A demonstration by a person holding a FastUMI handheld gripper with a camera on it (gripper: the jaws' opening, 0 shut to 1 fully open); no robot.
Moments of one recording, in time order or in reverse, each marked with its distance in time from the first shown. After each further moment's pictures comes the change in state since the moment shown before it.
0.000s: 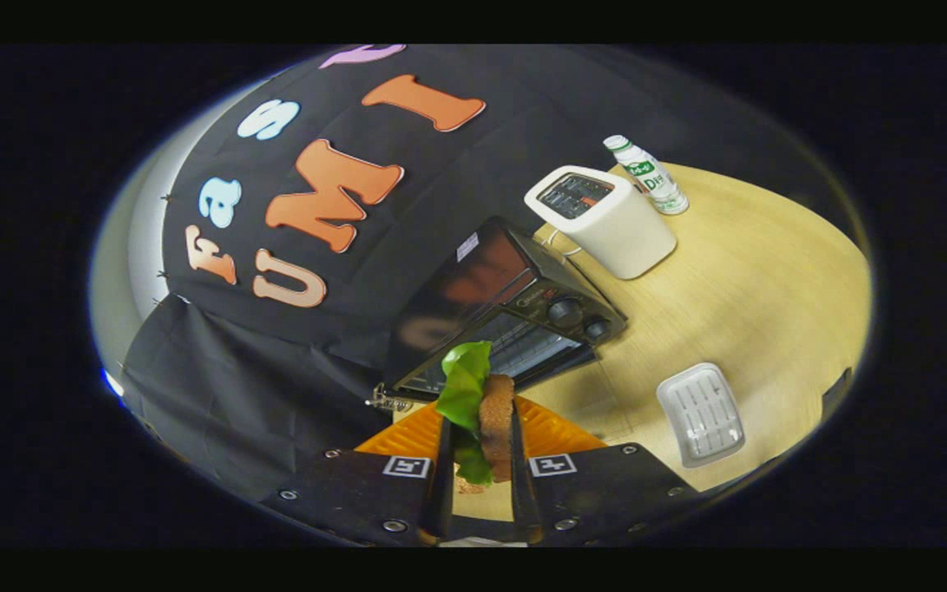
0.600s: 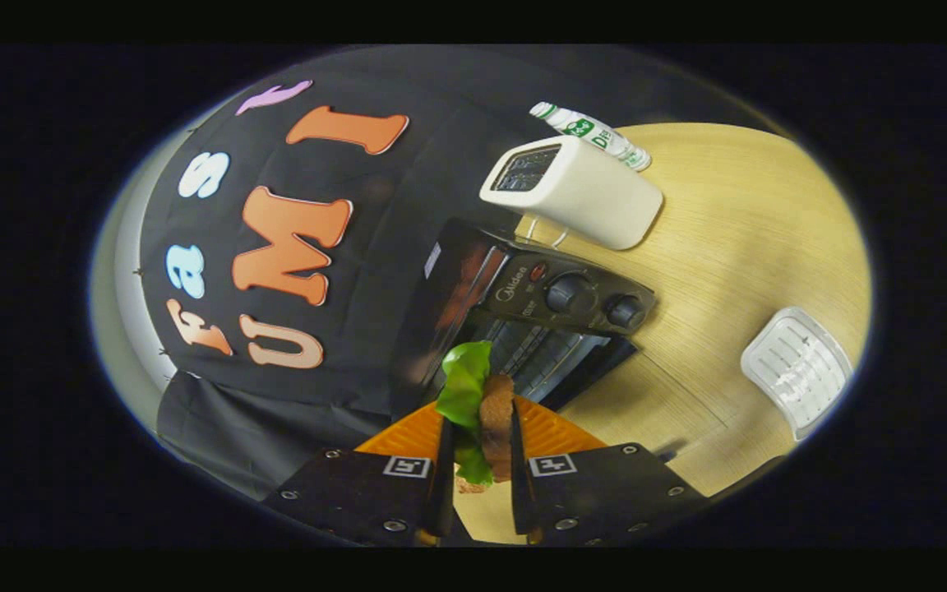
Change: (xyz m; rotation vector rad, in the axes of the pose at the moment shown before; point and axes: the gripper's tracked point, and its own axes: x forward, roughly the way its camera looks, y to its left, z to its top) arm 0.086 -0.005 -0.006 0.272 -0.137 0.017
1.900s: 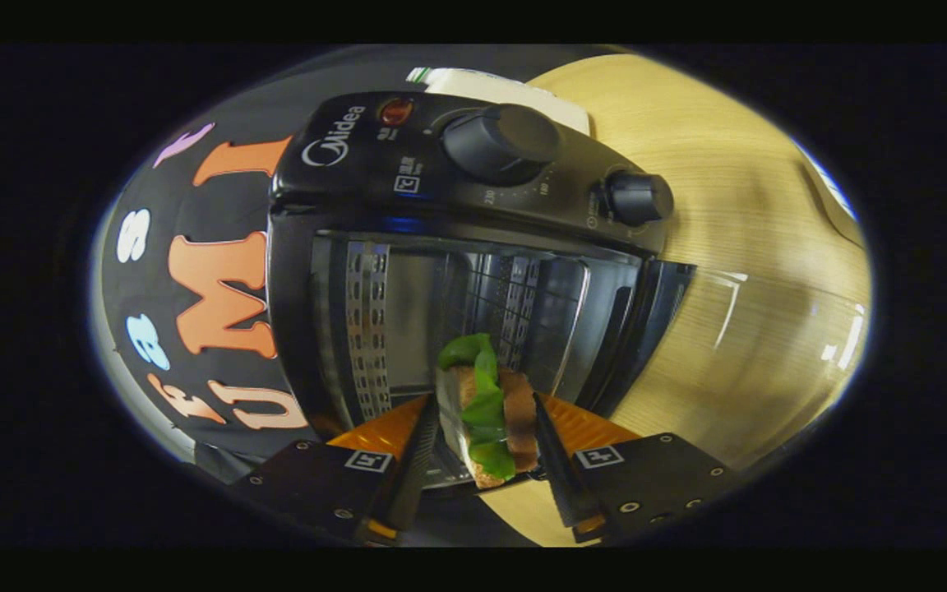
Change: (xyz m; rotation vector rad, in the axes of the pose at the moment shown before) arm 0.125 -0.015 -0.041 0.319 -0.113 -0.072
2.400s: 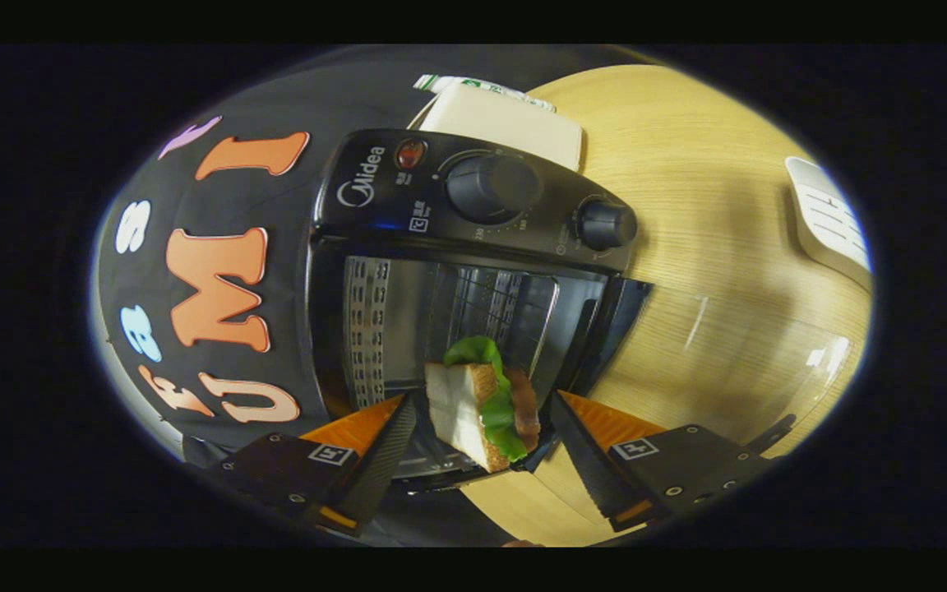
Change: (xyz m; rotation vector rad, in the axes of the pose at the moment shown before) arm -0.034 -0.012 0.004 -0.081 0.004 -0.058
